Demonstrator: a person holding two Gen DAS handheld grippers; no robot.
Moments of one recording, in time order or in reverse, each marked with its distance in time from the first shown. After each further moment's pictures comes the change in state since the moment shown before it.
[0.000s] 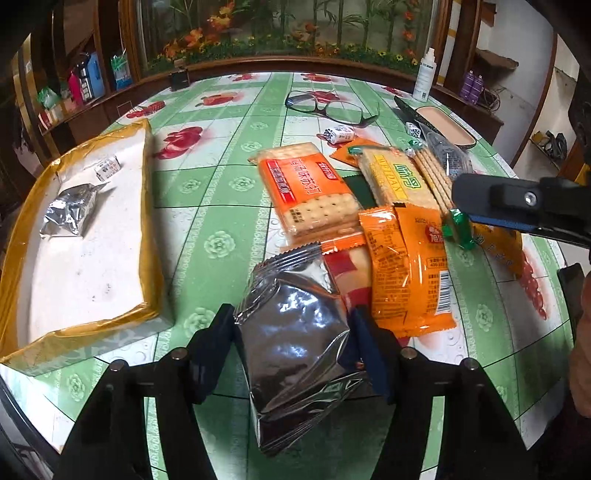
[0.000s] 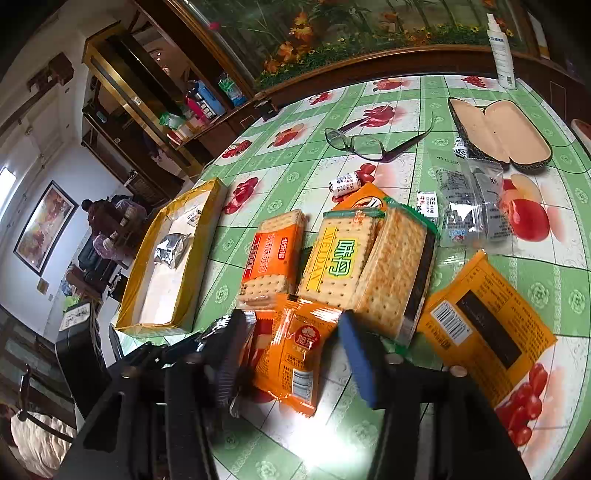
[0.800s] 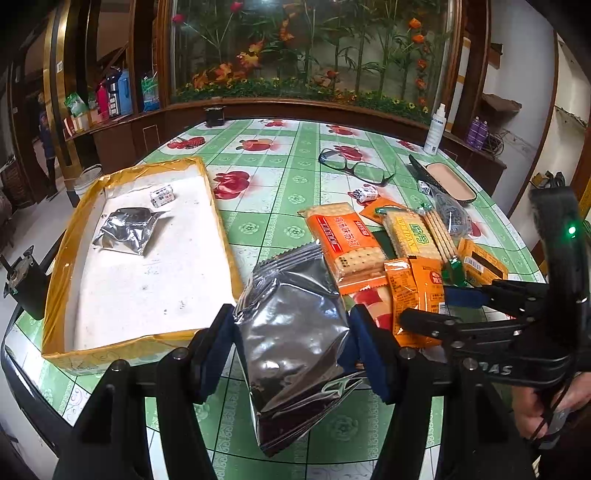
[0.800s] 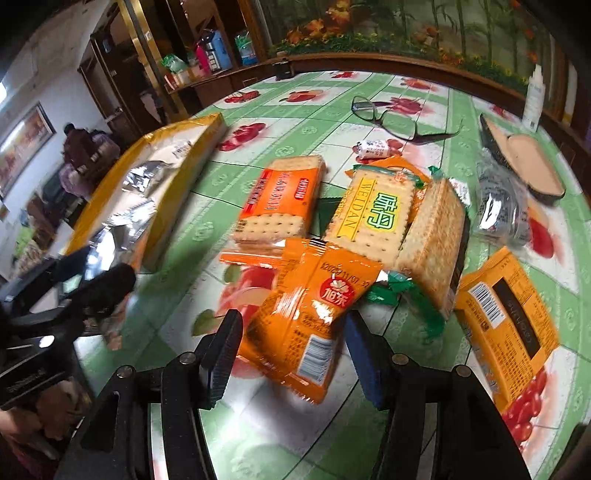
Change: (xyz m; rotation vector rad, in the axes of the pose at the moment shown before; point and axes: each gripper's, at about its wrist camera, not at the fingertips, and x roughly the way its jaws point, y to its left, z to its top) left arm -0.058 0.041 -0.003 -0.065 -0.171 0.020; right arm 0.045 0.040 -0.035 -0.243 0.087 -0.213
